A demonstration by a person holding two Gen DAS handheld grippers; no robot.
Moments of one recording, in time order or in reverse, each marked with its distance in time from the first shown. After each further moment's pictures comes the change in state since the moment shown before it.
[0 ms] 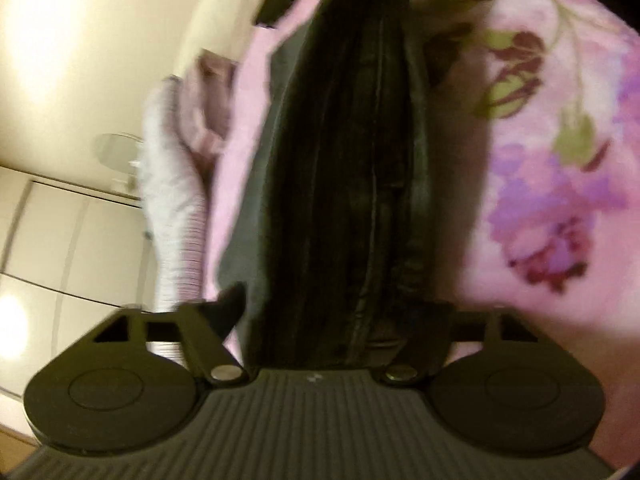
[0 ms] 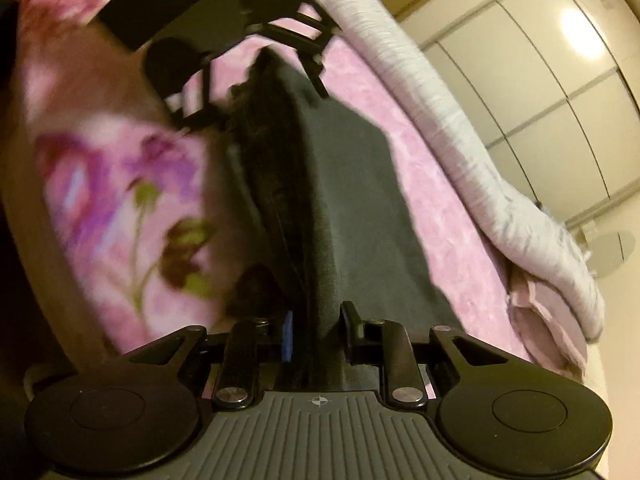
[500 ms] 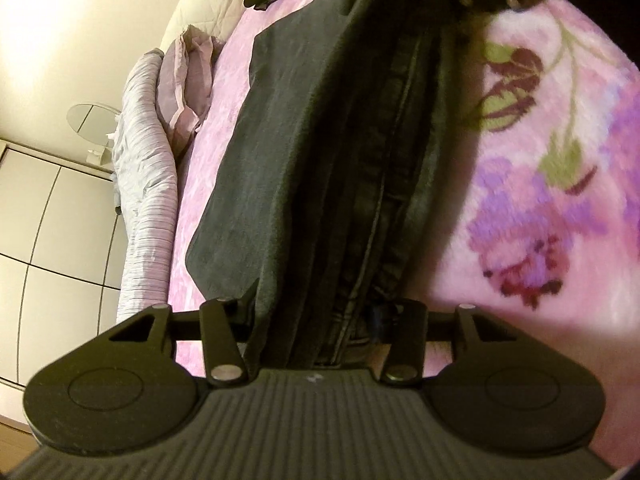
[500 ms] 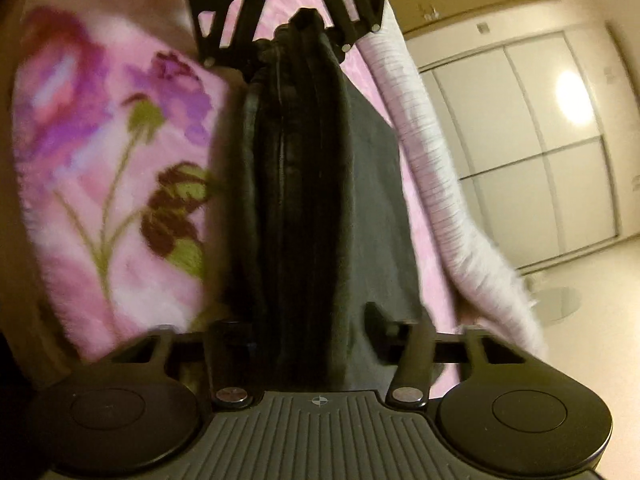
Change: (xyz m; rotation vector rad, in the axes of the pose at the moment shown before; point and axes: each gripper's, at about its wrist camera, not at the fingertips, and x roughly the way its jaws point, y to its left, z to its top) left arm 0.004 0.008 0.007 -0.066 0.035 -0.057; right arm 0.047 0.033 -0.012 -0.160 0.001 -0.142
